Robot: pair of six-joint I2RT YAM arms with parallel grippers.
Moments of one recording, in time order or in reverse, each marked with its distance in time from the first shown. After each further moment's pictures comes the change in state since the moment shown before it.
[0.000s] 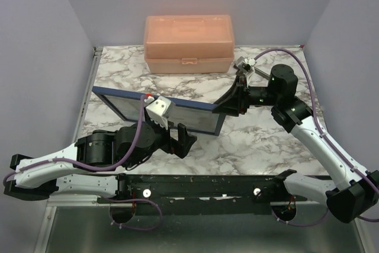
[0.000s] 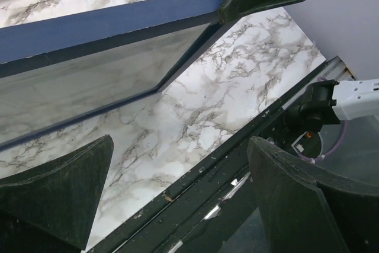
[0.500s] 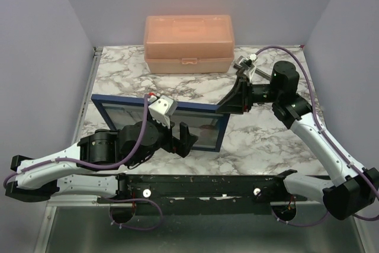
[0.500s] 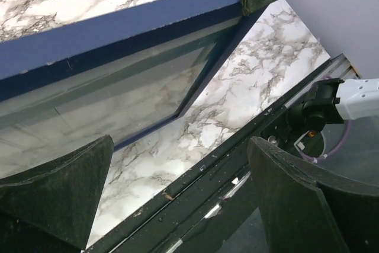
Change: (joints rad) left arm 0.034 0.014 -0.005 0.000 0.039 -0.011; right arm -0.071 0.028 0.006 0.015 -0.157 0.184
